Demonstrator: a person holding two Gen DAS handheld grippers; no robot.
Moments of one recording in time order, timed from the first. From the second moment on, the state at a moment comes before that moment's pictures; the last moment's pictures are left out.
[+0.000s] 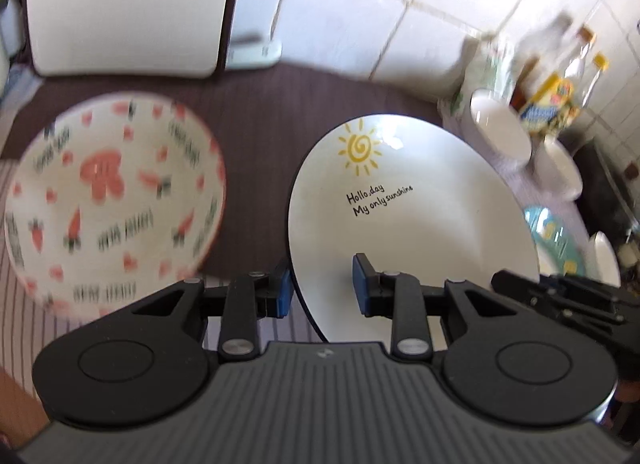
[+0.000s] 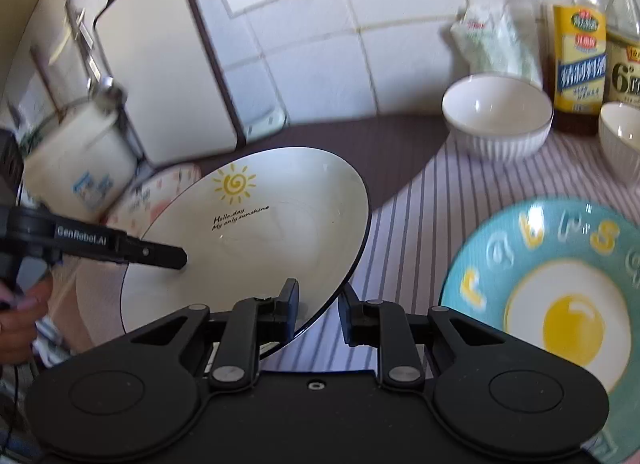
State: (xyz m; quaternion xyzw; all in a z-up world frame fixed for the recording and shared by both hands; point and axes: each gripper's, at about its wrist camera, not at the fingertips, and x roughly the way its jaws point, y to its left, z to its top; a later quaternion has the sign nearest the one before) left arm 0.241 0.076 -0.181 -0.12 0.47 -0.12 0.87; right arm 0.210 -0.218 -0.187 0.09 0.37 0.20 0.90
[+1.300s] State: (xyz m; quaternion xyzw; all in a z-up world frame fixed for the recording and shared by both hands) left arm 0.391 0.080 -0.233 -0.10 0.49 -0.04 0.87; right arm 0.366 -0.185 -0.216 0.08 0.43 0.19 0.88
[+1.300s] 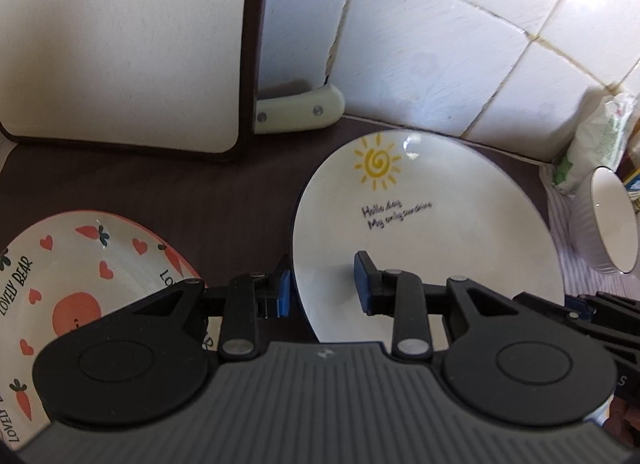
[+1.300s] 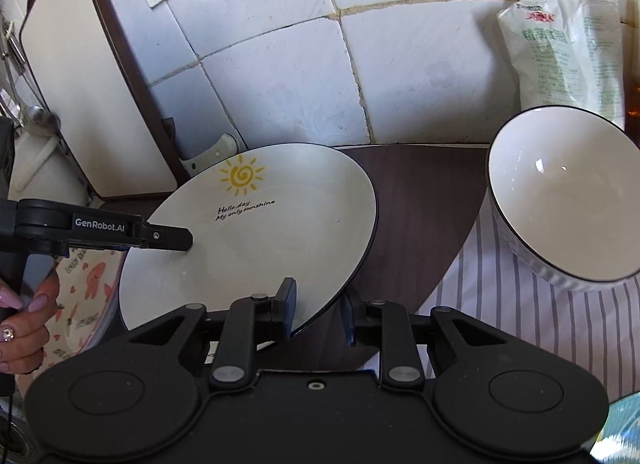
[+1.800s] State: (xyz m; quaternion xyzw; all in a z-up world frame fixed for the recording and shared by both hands) left arm 0.349 0.040 -0.195 0.01 0.52 -0.01 0.86; right arm 0.311 -0.195 -0.166 0.07 0.40 0.14 0.90
